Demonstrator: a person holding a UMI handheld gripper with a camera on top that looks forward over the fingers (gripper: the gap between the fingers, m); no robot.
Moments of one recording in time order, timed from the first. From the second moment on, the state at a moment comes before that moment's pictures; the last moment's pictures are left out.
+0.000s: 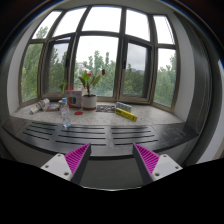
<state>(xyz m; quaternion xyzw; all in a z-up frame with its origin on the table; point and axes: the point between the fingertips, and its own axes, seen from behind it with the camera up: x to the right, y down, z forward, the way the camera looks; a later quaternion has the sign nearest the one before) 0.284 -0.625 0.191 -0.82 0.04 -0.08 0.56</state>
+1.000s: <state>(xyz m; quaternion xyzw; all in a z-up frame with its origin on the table) 0.008 -0.387 0.095 -0.82 0.02 -0.07 0.57</state>
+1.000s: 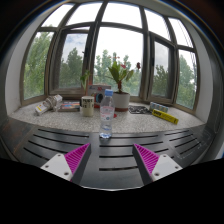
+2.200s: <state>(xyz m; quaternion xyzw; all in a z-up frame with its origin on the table) 0.132 -0.103 0.229 -0.67 -0.06 -0.46 0.58</state>
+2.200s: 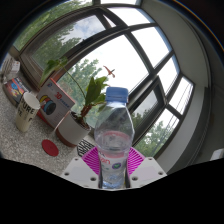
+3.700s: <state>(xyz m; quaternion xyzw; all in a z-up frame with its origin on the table) 0.072 0.088 0.249 -0.72 -0.03 -0.02 0.69</state>
